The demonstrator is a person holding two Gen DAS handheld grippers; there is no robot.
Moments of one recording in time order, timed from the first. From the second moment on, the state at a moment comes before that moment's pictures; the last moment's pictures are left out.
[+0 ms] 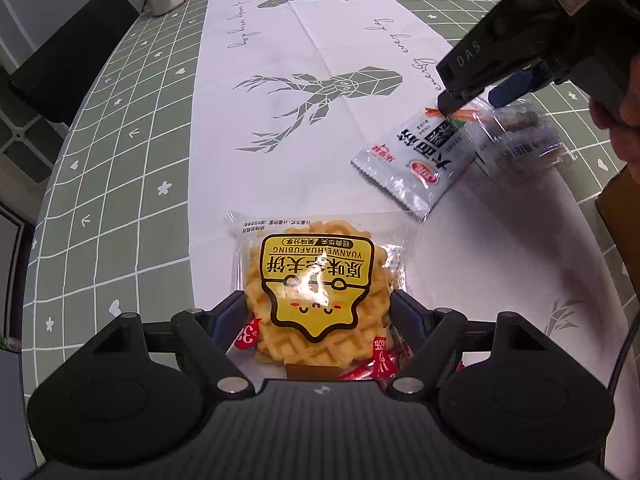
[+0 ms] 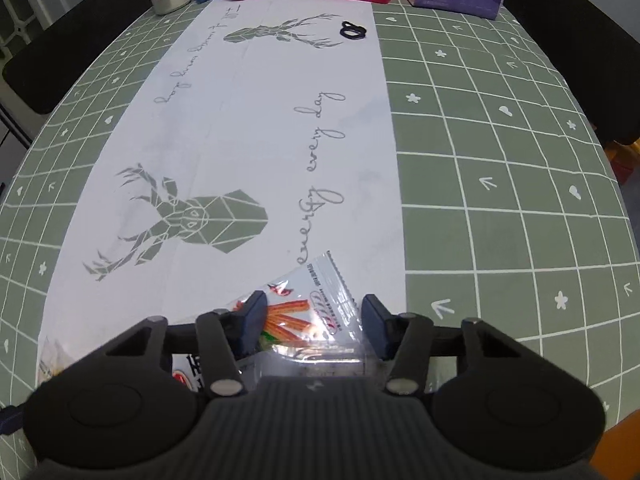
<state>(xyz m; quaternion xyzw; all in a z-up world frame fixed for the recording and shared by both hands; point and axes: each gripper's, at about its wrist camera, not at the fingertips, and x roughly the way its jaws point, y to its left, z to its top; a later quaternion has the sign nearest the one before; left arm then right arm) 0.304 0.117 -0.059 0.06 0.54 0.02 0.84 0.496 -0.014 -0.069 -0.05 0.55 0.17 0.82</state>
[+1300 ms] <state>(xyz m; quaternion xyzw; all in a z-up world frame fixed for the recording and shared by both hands) 0.220 0.120 -0.055 0.00 0.53 0.07 0.85 0.365 -0.039 -0.054 -0.12 0.54 0.15 0.82</state>
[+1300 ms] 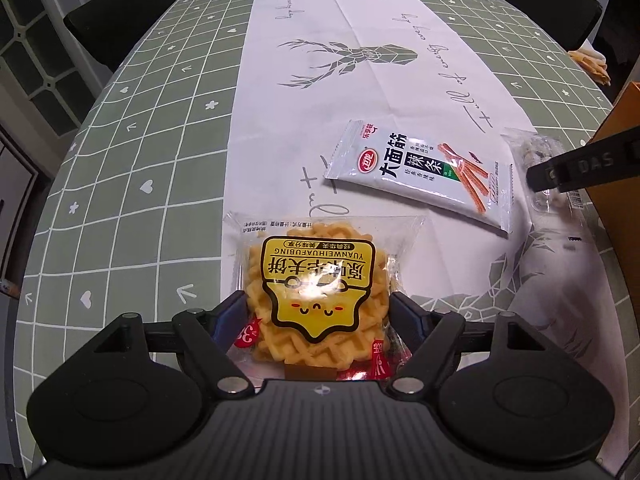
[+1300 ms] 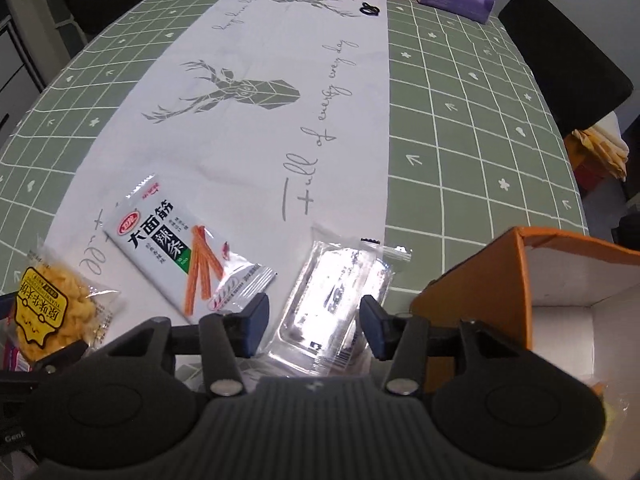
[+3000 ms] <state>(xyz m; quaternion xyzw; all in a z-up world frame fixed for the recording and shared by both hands) 0.184 0.121 -0.057 0.00 0.48 0.04 0.88 0.263 -0.058 -0.088 -0.09 0.35 0.05 0.93</state>
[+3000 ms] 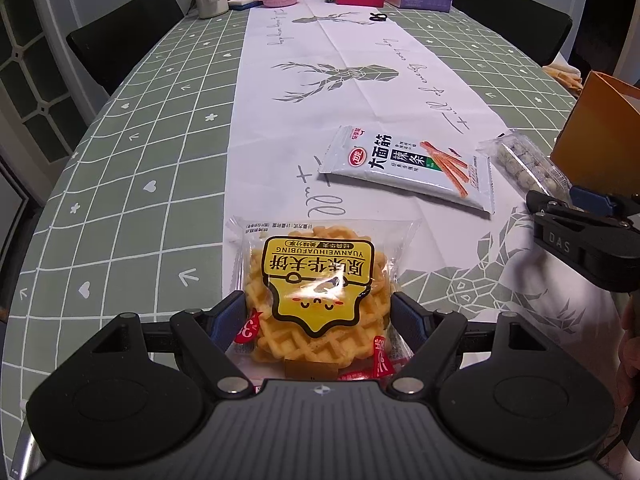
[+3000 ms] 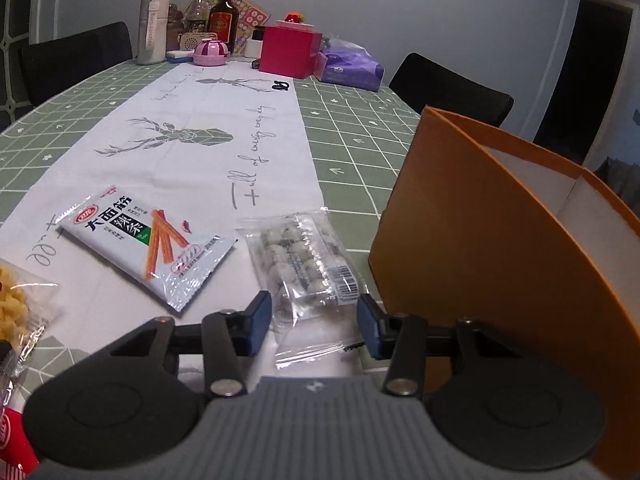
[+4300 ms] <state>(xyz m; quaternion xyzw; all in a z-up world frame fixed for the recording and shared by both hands) 0.182 0.115 -0.066 -0.04 0.46 0.01 0.89 0.200 -0.074 -0.089 -0.04 0.34 0.23 0.91</state>
